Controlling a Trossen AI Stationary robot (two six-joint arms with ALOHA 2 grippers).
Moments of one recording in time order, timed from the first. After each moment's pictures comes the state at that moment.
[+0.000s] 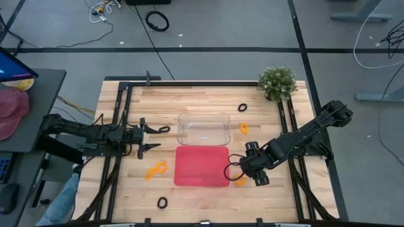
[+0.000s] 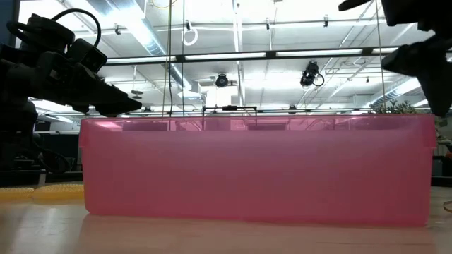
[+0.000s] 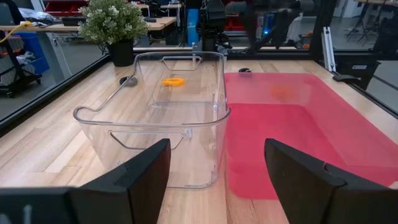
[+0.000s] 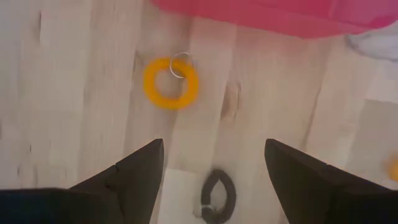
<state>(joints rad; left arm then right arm) -0.19 0.24 0.01 0.07 -0.26 -0.04 0.51 1.46 1.04 -0.91 0.04 0.33</state>
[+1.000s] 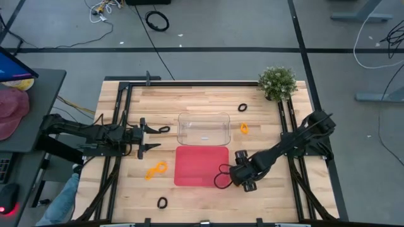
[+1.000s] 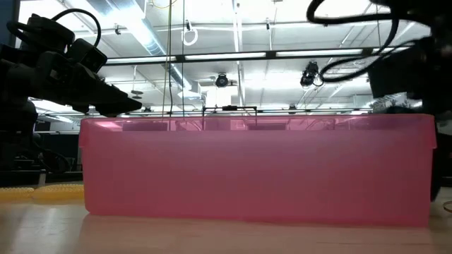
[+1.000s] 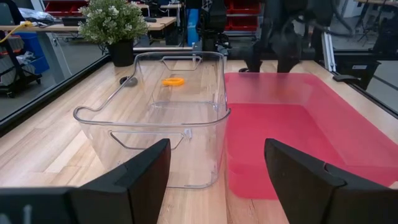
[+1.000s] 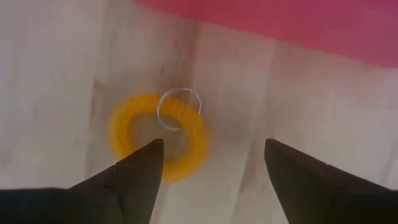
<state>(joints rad) -0.19 0.24 0.01 0.07 -0.26 -0.04 0.52 1.76 0.98 -0.63 0.09 0.31</state>
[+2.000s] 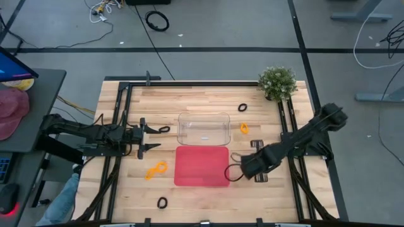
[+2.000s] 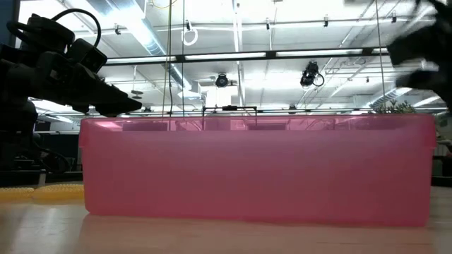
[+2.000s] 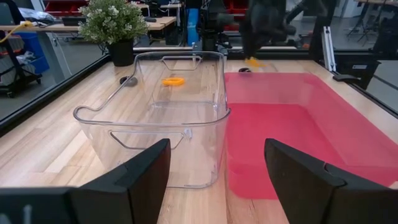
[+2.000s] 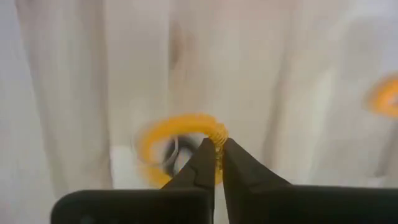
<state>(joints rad) -0.19 0.24 0.01 0.07 -0.26 -0.04 0.53 1.52 0.98 -0.99 0.17 0.48</state>
